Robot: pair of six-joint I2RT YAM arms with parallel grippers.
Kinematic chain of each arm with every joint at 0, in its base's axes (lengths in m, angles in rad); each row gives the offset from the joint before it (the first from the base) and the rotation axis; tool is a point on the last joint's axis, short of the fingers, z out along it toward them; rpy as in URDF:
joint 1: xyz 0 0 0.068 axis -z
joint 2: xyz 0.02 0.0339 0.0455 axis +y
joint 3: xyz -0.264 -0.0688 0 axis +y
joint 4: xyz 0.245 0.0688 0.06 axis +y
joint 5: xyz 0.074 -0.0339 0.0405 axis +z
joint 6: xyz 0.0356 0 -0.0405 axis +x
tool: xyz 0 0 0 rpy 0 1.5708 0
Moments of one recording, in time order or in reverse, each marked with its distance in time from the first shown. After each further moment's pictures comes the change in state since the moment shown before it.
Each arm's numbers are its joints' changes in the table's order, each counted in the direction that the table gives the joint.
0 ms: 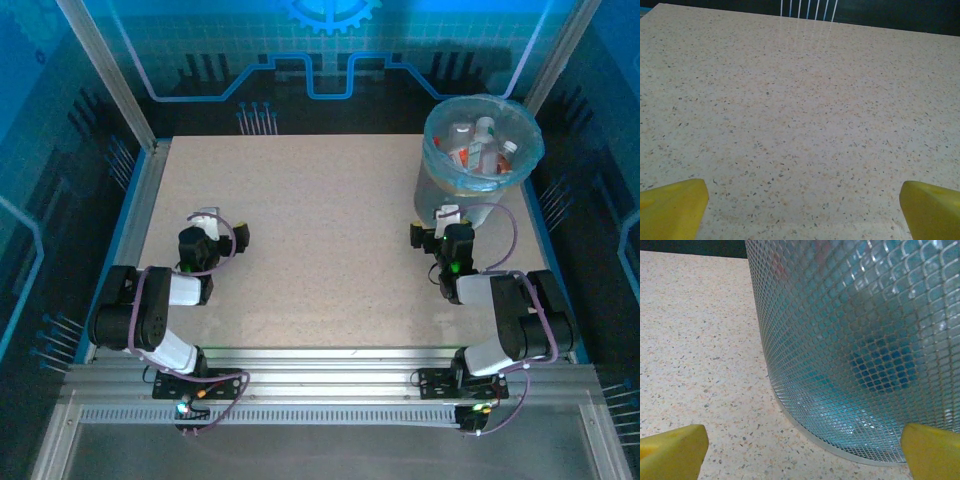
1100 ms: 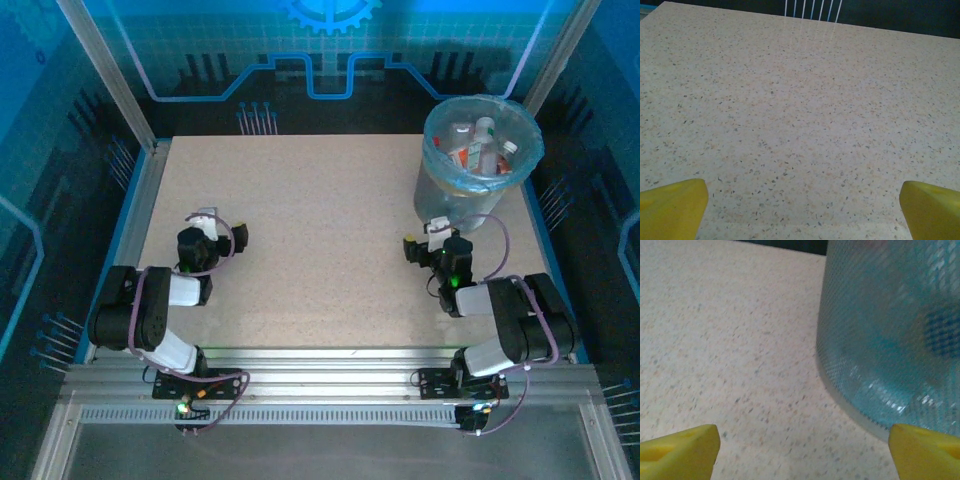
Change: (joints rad) left arm -0.009 0.000 0.004 -0.008 0.000 -0.014; right arm -0.023 -0.012 0.105 -0.114 0.123 -0.071
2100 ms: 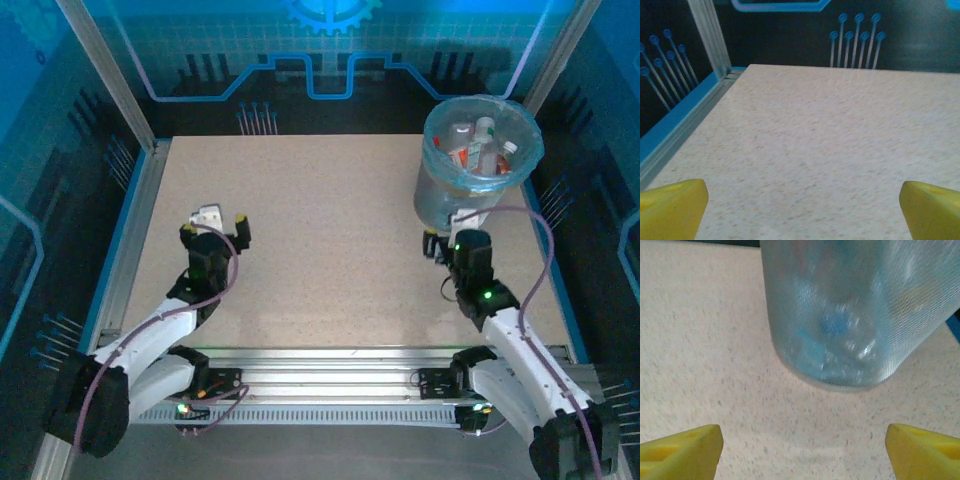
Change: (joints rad) left arm 0.299 -0.518 0.019 0.429 0.605 0.027; right arm -0.100 -0.681 -0.089 0.894 -0.258 0.131
